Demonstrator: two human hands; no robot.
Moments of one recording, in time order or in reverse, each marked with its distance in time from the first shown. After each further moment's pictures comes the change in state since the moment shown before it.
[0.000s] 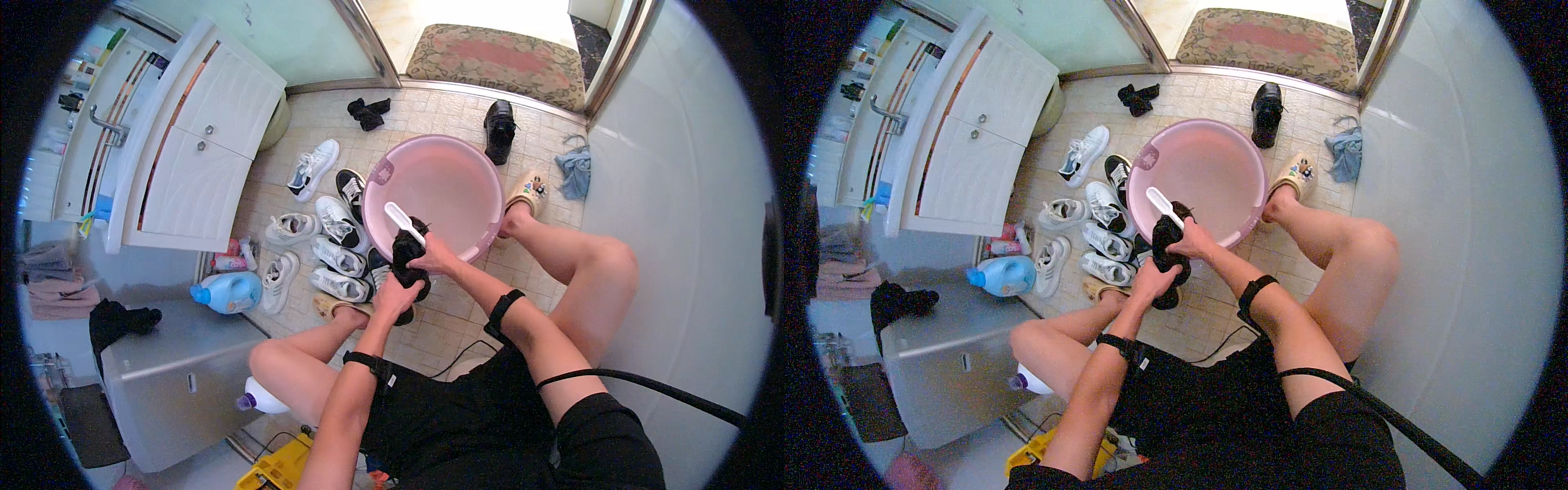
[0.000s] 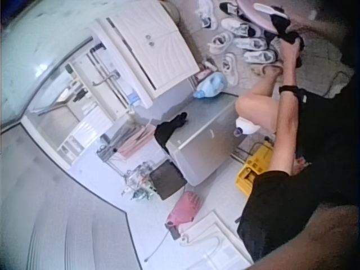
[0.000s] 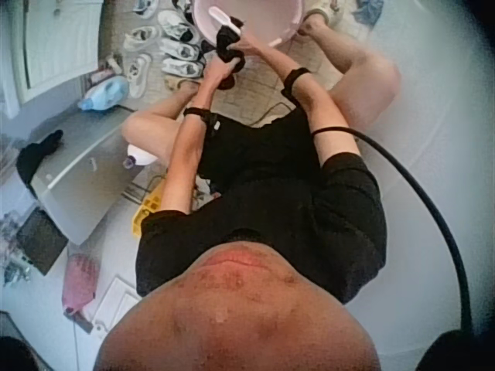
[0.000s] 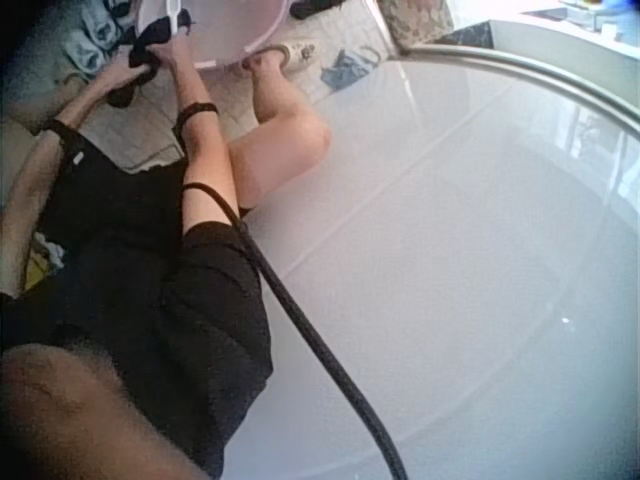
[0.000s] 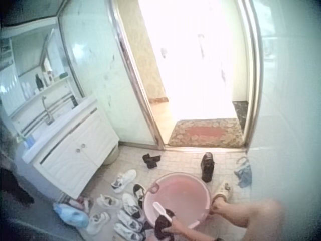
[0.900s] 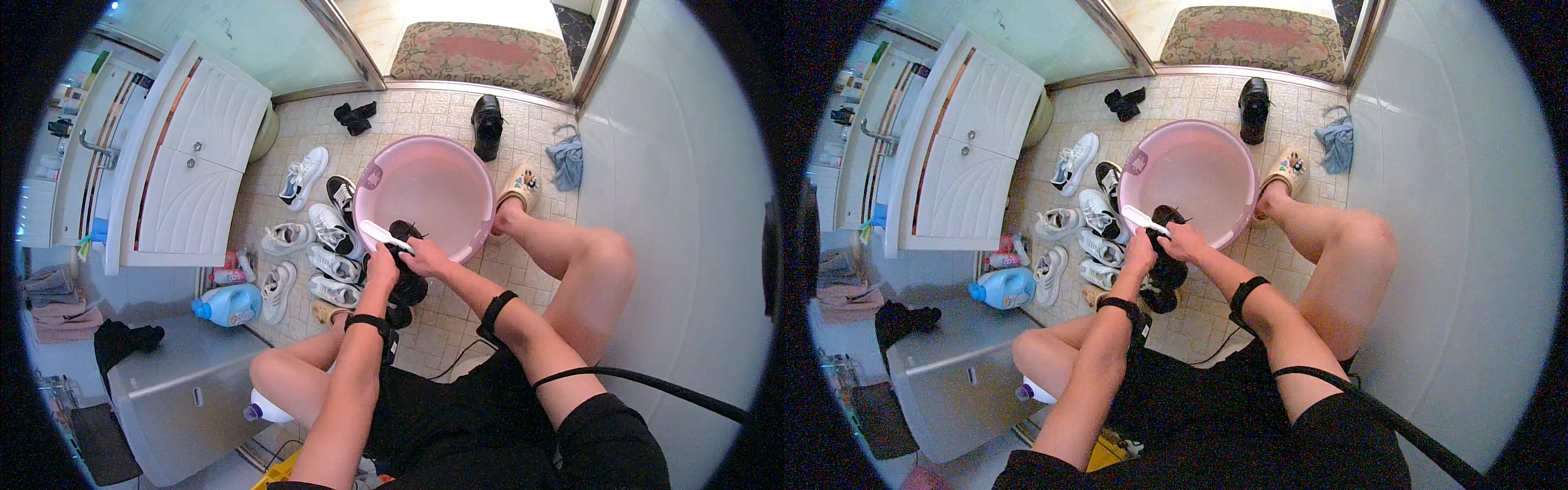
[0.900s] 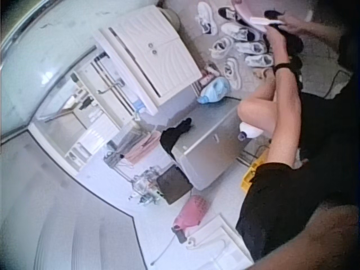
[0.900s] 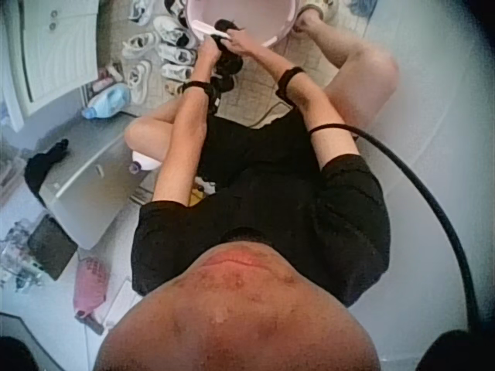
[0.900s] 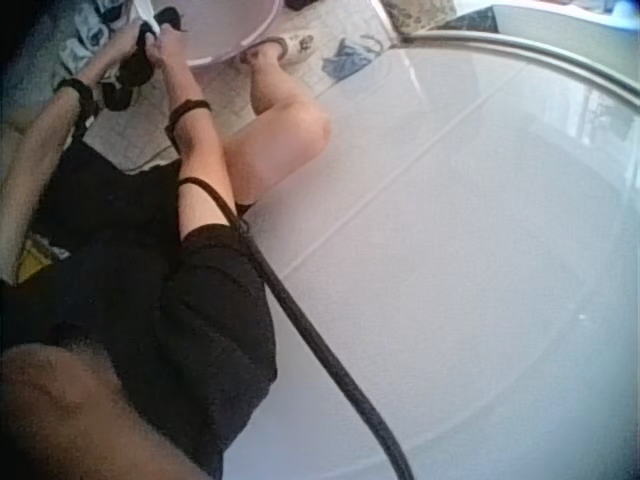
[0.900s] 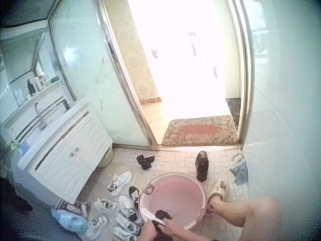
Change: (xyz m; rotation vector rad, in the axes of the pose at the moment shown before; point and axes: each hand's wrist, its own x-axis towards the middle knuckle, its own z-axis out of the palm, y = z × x) left_hand 0.082 0.008 0.001 0.183 0.120 0.151; right_hand -0.003 -0.014 0.001 0.017 0.076 -0.156
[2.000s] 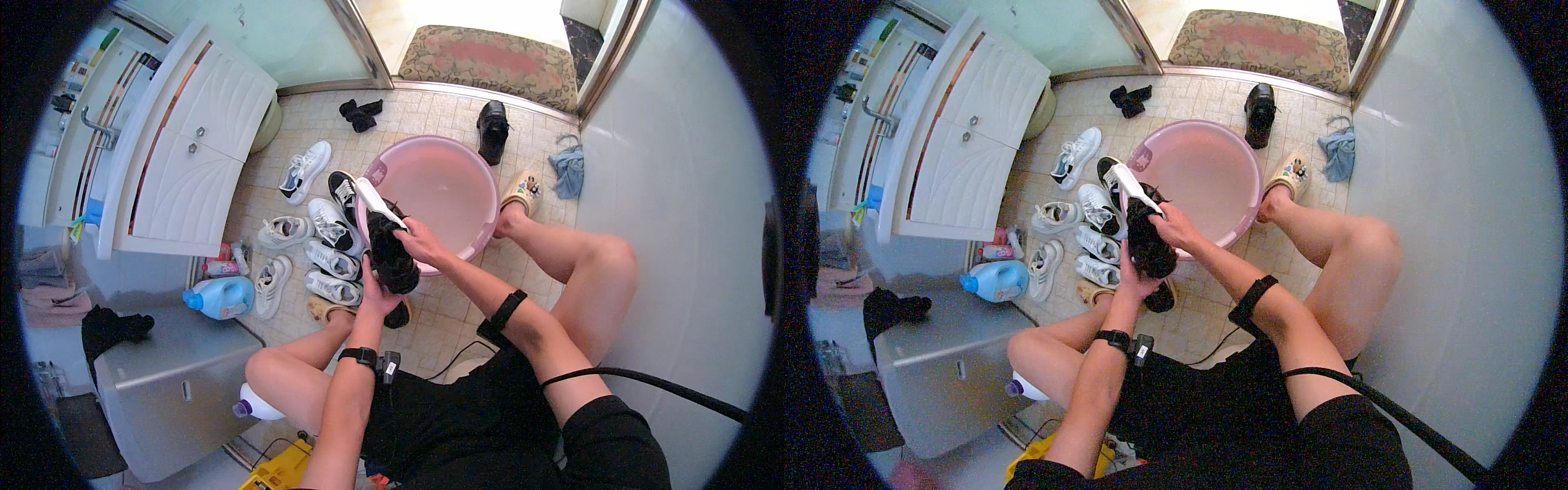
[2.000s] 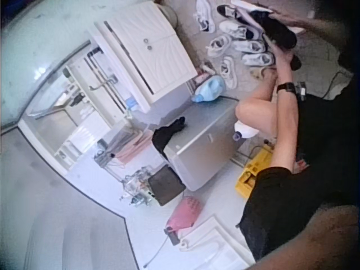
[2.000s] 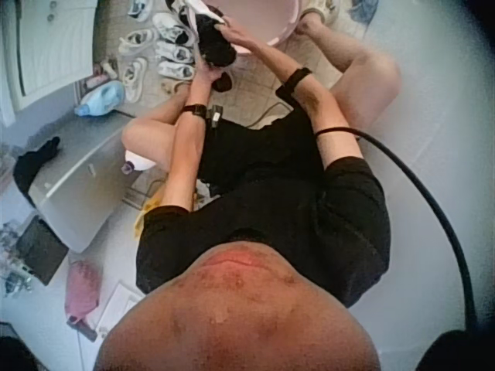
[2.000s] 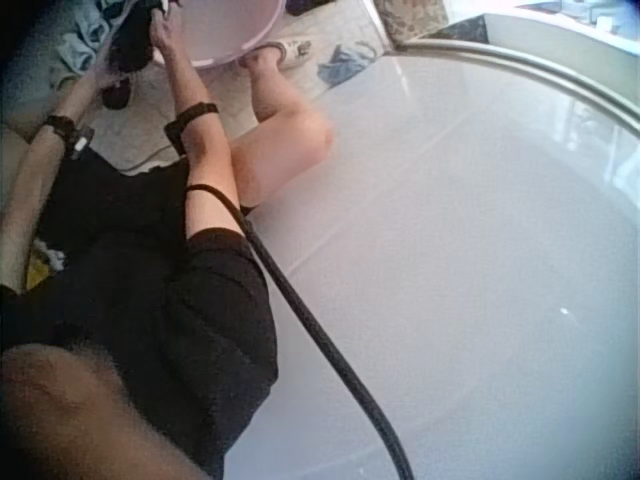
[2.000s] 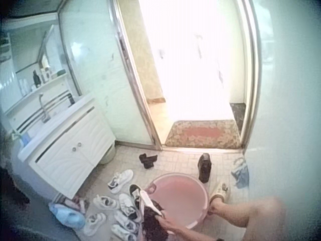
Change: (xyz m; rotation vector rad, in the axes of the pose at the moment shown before) left_hand -0.054 -0.018 -0.004 -2.086 -0.625 -0.199; right_hand 0.022 -0.030 -0.015 0.331 0.134 -0.034
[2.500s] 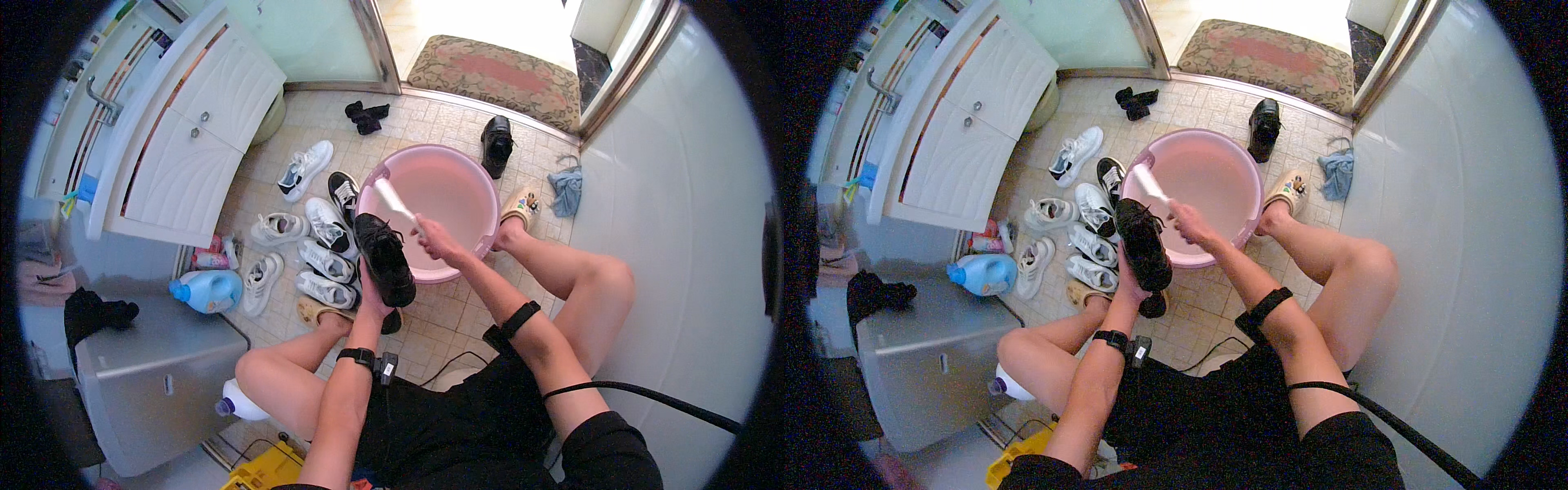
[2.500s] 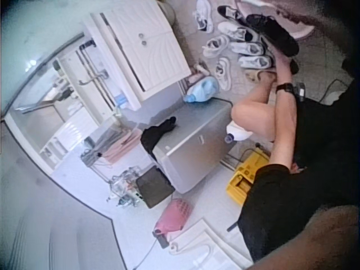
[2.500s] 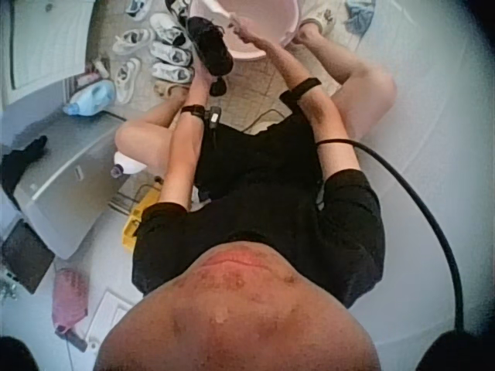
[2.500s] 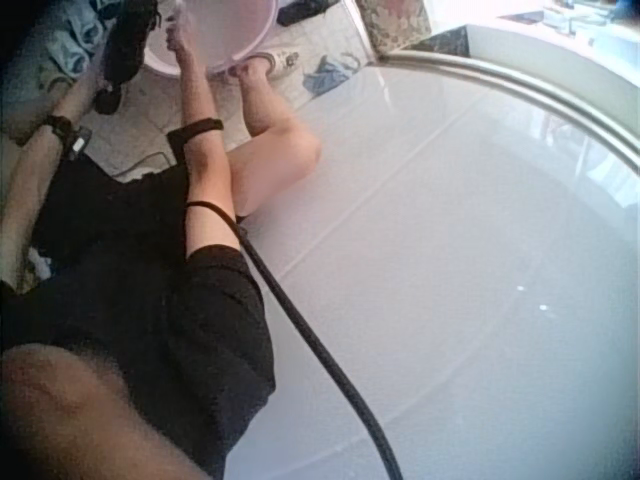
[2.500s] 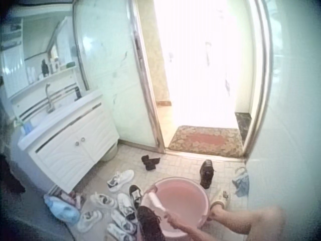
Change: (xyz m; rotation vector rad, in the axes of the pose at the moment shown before) left_hand -0.001 0.006 0.001 -0.155 -0.092 0.155; right_hand 0.010 0.001 -0.028 0.349 -0.203 0.506
